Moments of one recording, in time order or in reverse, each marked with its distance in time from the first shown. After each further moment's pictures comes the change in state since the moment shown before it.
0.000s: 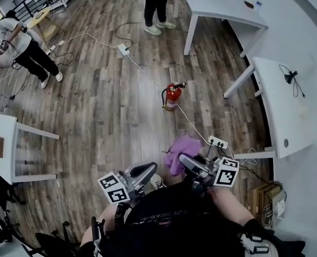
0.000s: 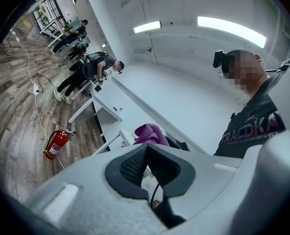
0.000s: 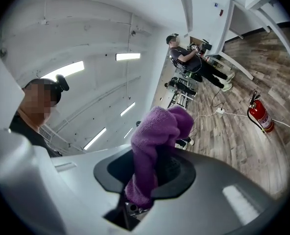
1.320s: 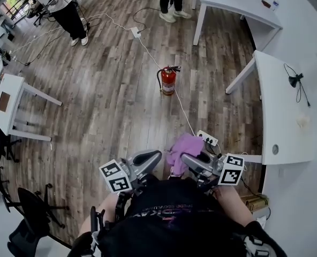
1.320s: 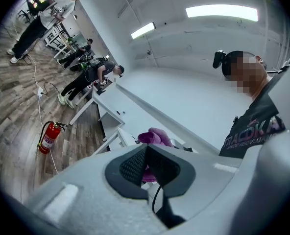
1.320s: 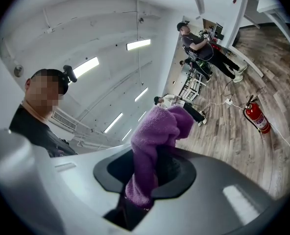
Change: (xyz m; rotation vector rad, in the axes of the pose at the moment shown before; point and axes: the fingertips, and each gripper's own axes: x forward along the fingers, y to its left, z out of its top) left arm 0.159 -0.109 -0.120 0.024 -0.095 0.130; right arm -0.225 0.000 0.024 -0.008 0.210 0.126
